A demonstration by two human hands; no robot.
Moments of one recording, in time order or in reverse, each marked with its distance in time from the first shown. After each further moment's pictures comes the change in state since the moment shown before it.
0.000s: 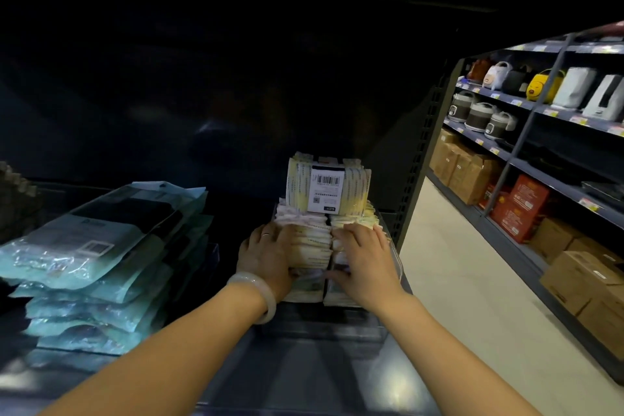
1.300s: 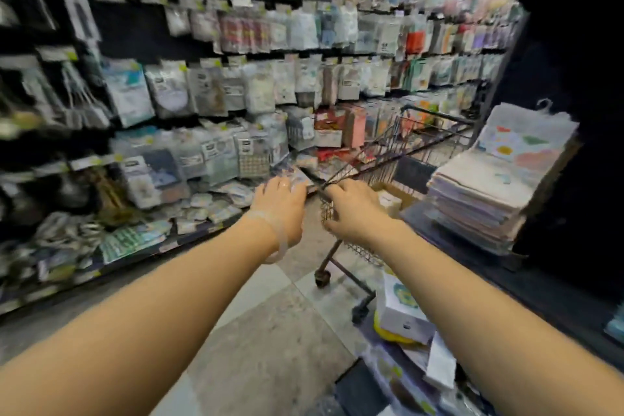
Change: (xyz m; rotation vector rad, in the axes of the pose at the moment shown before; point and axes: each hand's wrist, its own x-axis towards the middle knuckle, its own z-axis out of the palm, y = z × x) left_hand -0.427 -0.528 -0.209 0.348 -0.011 -0.809; right_hand -0.028 -0.749 0.030 0.179 -0.474 -0.832
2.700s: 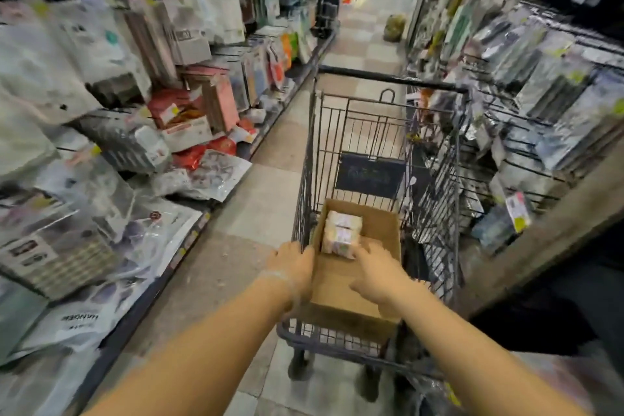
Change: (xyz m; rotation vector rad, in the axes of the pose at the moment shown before) left_hand 0.670 -0.005 0.187 -0.028 -0.430 0.689; right_hand 0.488 0.271 0.192 0.287 -0.363 0.848
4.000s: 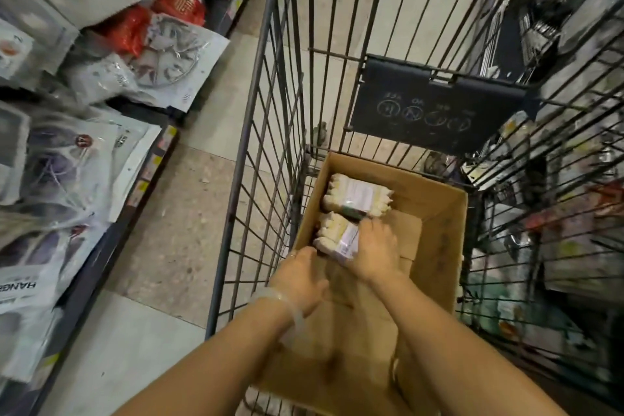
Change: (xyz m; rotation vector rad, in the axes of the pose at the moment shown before) left_hand 0.322 0.002 0.129 -0.669 -0.360 -0.350; right_hand 0.367 0.124 0.159 0.068 -0.124 0.110
